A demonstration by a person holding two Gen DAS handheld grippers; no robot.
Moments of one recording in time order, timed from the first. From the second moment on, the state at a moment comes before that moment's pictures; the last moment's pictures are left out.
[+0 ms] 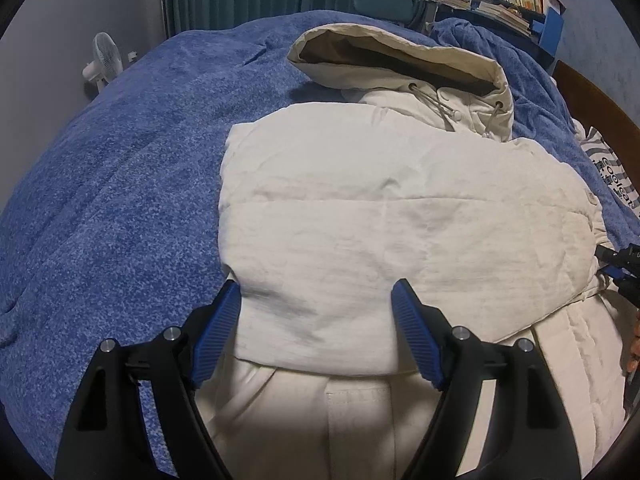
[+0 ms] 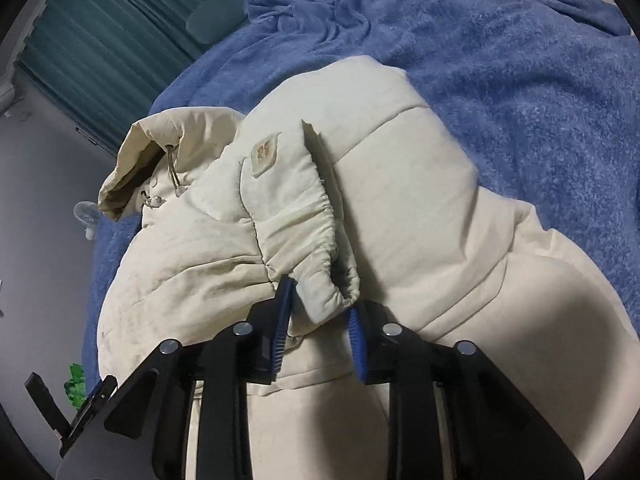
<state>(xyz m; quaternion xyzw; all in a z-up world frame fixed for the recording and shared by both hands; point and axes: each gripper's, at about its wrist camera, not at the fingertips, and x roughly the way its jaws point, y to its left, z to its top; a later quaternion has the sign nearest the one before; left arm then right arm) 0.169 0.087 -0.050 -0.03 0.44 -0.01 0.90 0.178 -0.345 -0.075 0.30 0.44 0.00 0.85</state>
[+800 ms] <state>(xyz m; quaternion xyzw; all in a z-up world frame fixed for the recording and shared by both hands) 0.168 0.068 -0.058 0.01 0.43 -0.02 0.90 0.194 -0.283 -0.041 0.07 0.43 0.01 0.90</state>
